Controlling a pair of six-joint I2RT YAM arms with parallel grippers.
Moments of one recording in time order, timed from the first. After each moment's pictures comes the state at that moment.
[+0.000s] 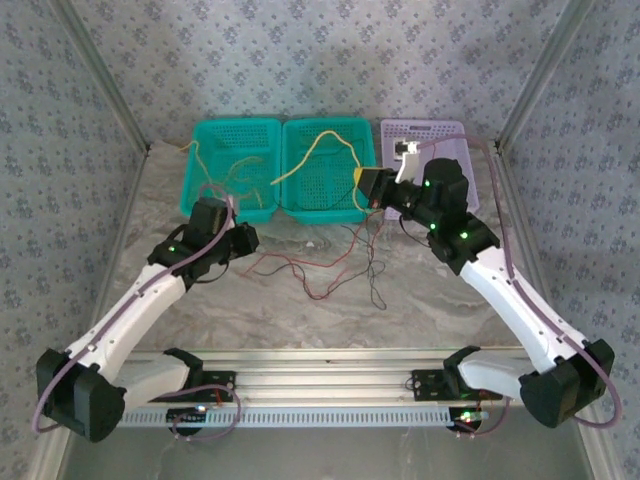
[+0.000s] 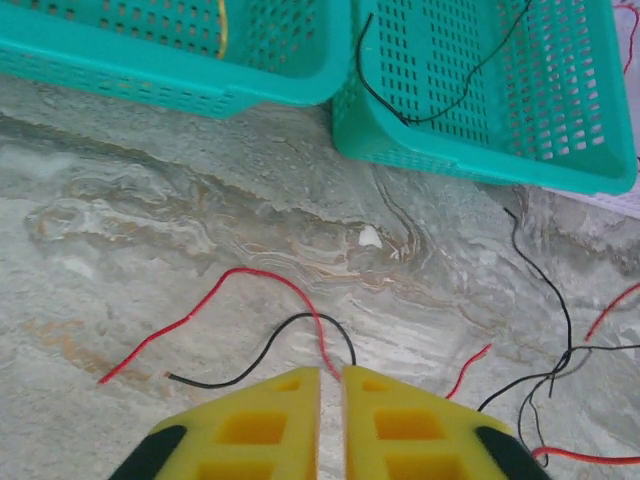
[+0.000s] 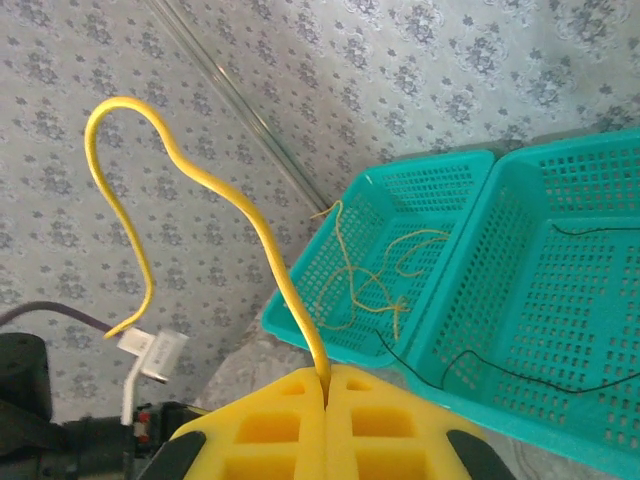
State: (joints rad) left arm -0.45 1.09 0.91 -0.57 0.06 -0.65; right arm 0.49 1.16 1.15 -0.12 -0.32 0.54
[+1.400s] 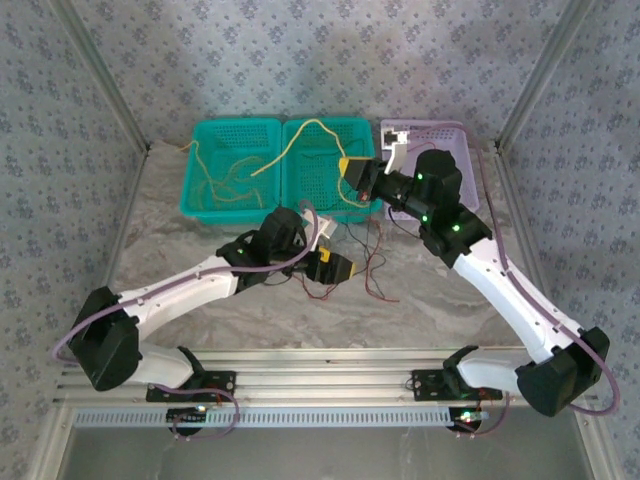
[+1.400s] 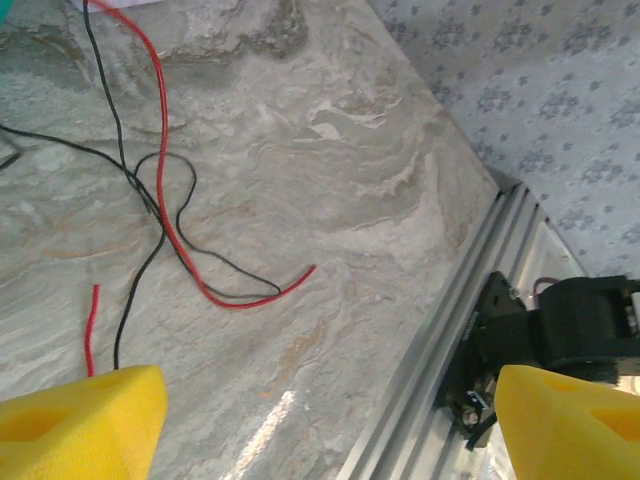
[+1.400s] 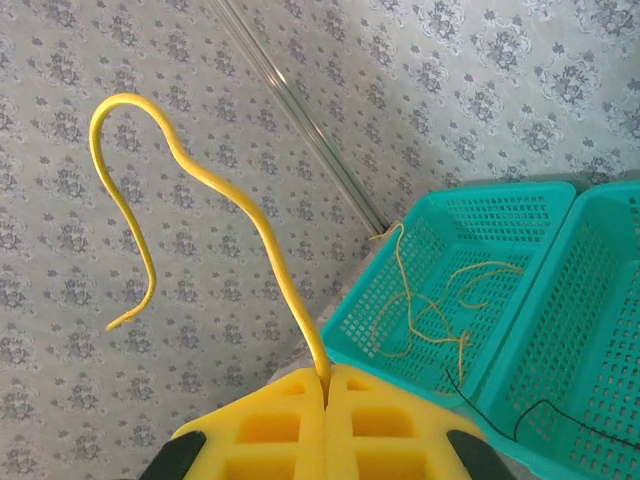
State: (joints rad) left arm -0.85 1.36 0.95 -0.18 0.42 -0.47; right arm 0.54 1.22 1.23 -0.05 -0.34 0.56
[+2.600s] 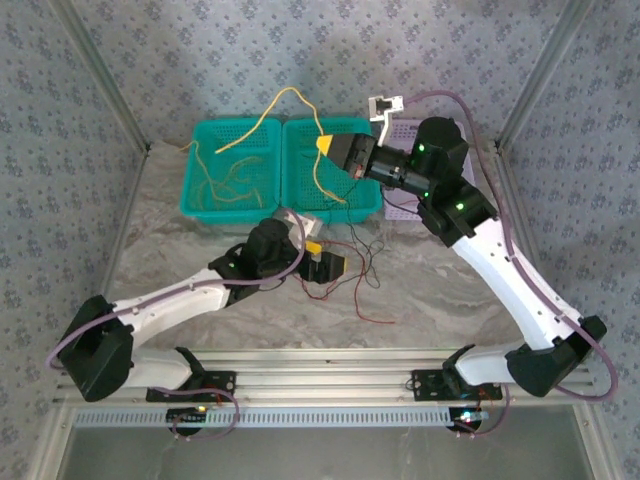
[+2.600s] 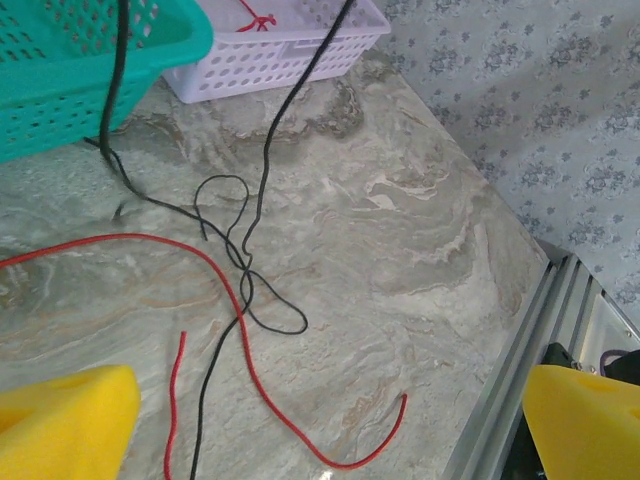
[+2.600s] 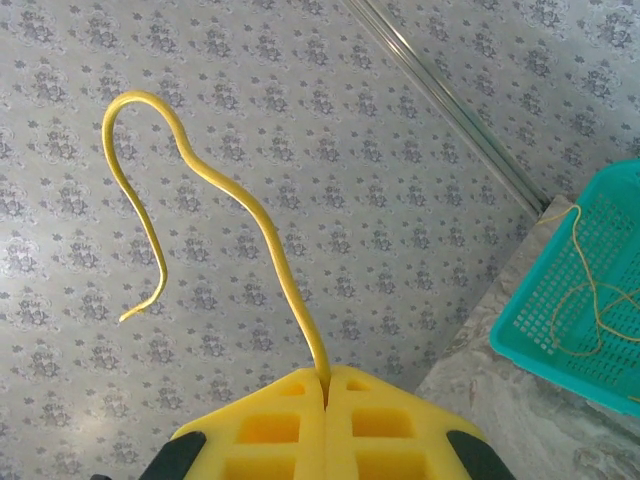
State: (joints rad) left arm -0.83 1.31 0.79 0.08 0.28 -0.49; right arm 0.59 1.33 1.55 -0.15 -0.52 0.81
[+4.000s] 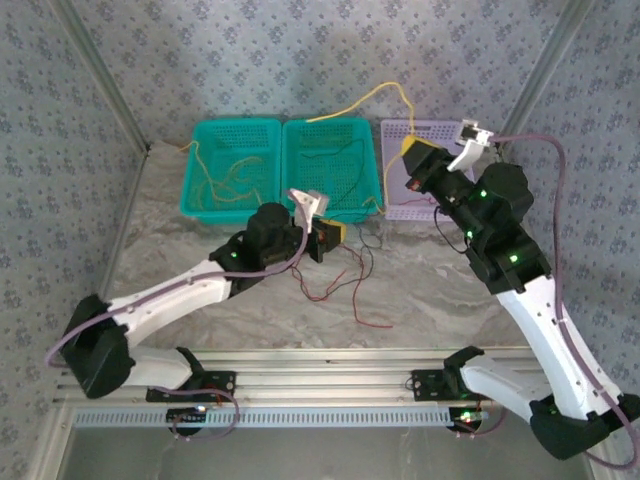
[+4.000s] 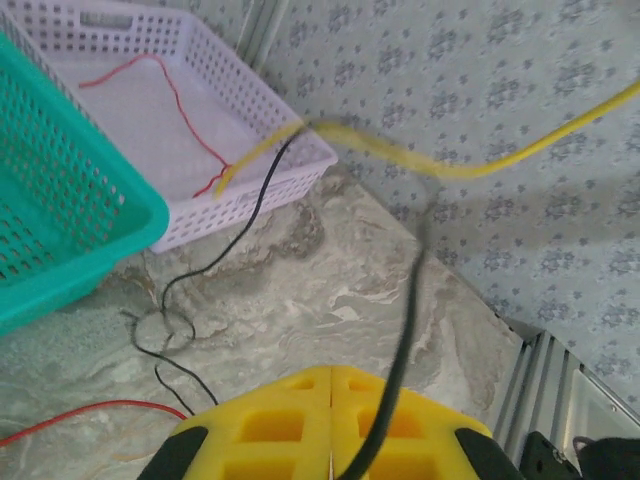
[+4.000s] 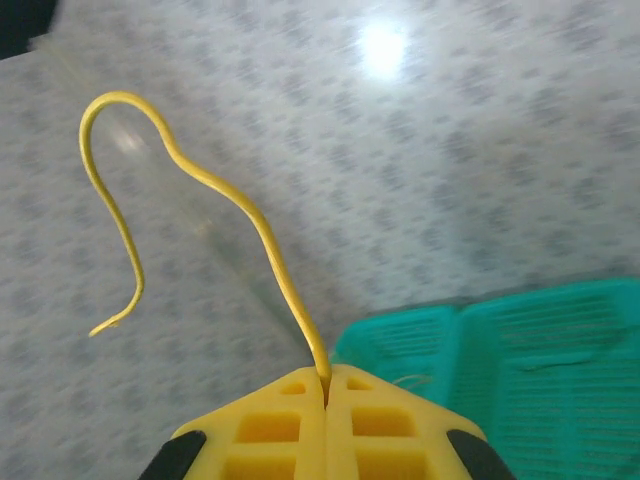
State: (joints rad) left arm -0.85 1.28 0.93 0.10 0.22 -0.44; right arm 0.42 0.97 1.26 -0.20 -0.04 0.60
